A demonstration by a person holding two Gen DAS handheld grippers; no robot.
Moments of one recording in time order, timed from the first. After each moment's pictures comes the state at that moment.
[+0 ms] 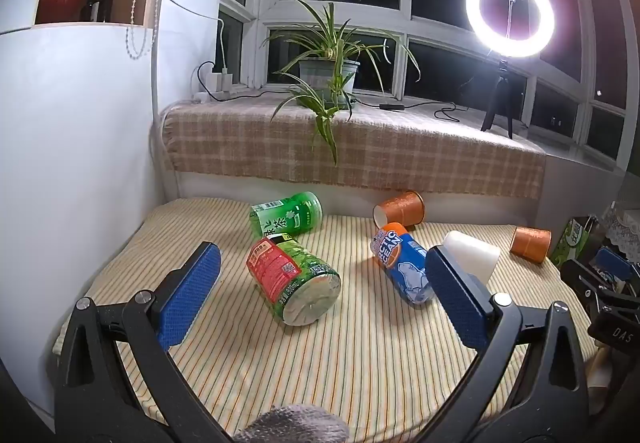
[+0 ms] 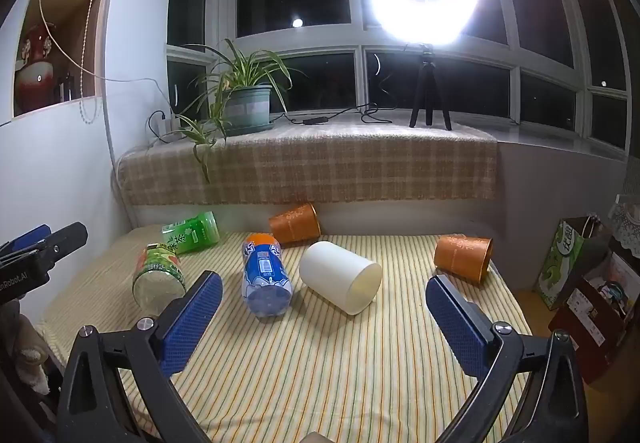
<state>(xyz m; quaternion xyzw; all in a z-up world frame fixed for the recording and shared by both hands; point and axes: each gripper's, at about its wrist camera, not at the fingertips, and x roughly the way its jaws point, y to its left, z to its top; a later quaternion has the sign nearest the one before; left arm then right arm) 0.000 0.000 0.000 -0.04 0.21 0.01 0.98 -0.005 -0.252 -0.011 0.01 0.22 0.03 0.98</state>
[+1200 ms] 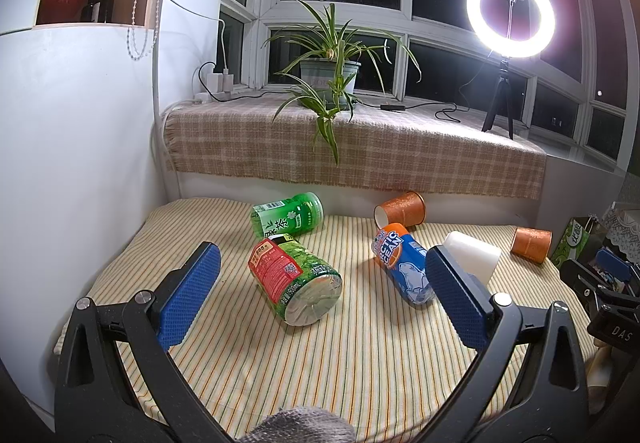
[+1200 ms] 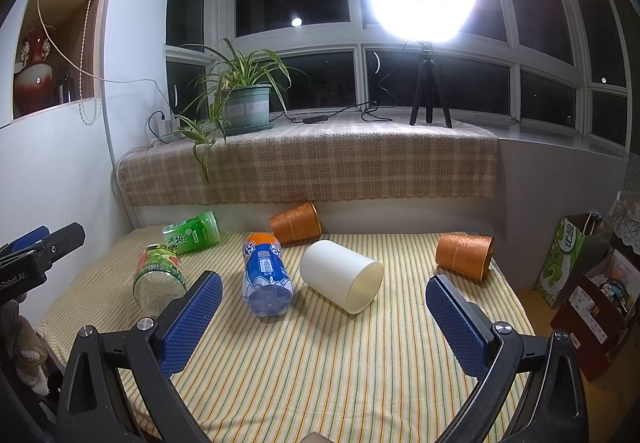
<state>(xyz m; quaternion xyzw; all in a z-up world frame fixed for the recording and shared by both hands) 0.000 0.000 0.000 -0.04 0.20 0.01 0.98 -0.004 -0.251 -0.011 0.01 0.22 0.03 0.98</state>
